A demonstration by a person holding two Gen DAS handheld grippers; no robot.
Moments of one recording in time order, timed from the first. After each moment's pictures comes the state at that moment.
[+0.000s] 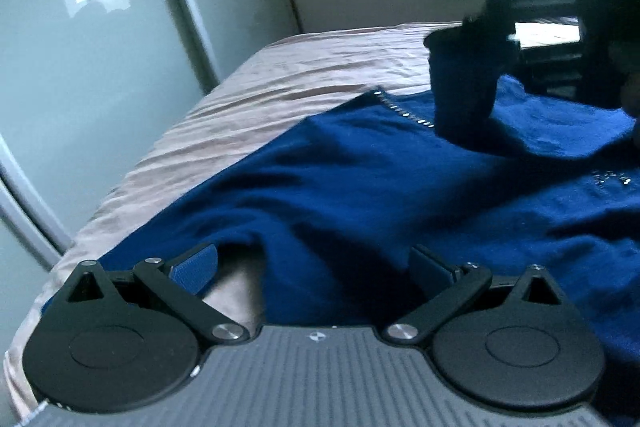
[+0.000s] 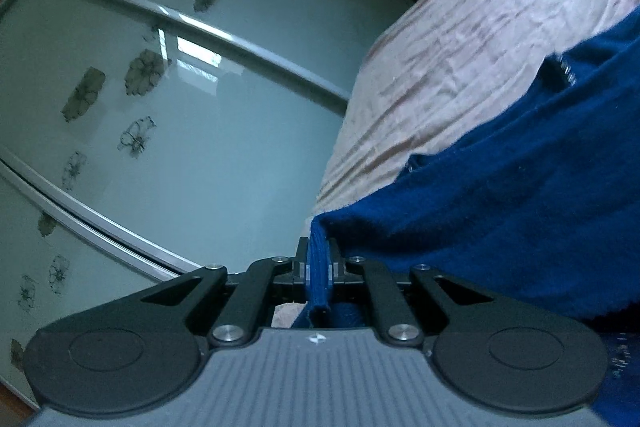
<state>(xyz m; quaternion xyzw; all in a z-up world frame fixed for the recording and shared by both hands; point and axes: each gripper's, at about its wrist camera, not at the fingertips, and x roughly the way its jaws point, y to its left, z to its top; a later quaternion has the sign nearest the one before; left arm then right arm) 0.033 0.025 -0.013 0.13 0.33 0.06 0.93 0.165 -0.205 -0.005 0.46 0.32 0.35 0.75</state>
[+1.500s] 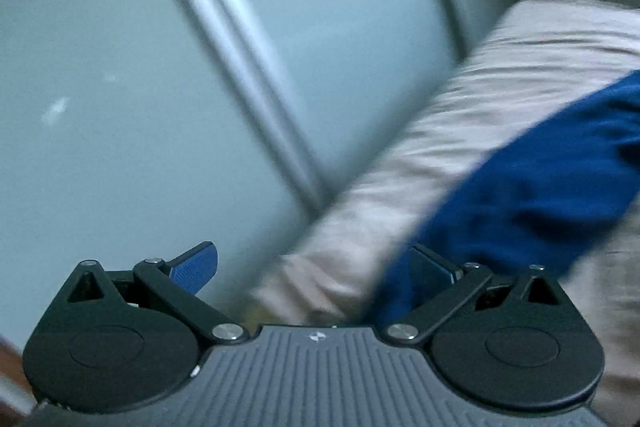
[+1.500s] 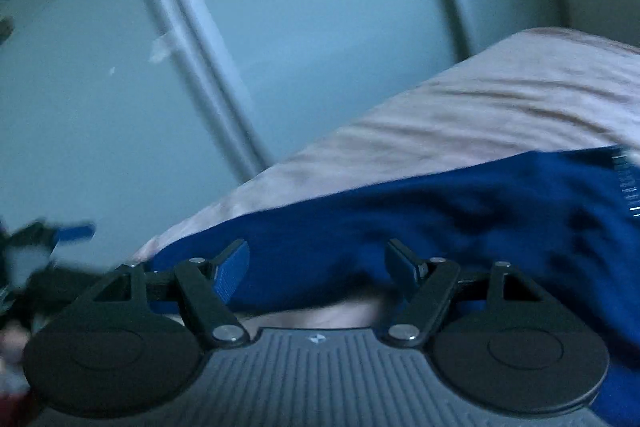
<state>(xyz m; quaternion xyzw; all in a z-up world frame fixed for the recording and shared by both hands) -0.055 0.259 0.012 0.12 0.34 0.37 0.86 0.076 0.006 0.031 0.07 0.31 0.50 0.81</state>
